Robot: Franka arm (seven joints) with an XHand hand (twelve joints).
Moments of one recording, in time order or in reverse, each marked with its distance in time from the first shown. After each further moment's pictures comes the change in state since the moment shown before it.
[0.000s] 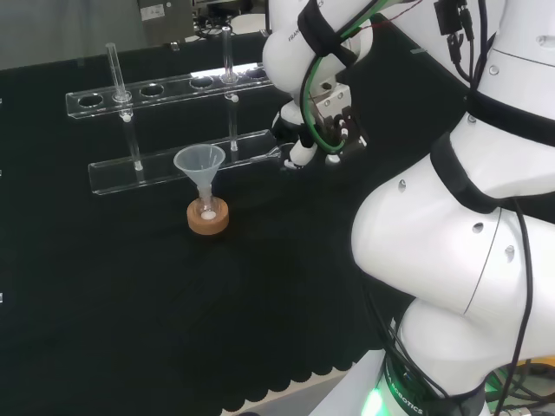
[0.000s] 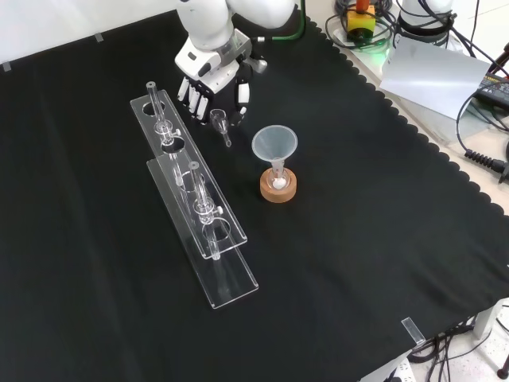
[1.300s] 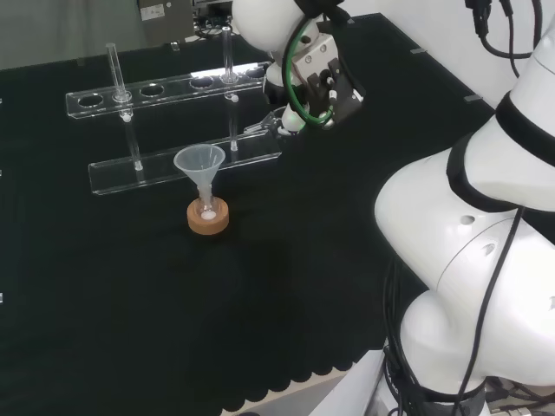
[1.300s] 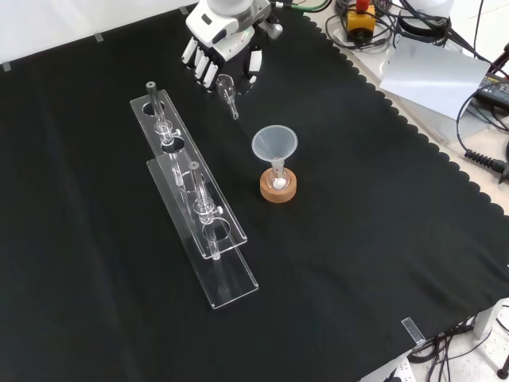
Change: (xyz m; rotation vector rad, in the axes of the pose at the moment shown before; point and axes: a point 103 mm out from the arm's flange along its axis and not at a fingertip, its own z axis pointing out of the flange) arm 0.019 -0.043 -0.101 0.020 -0.186 0.059
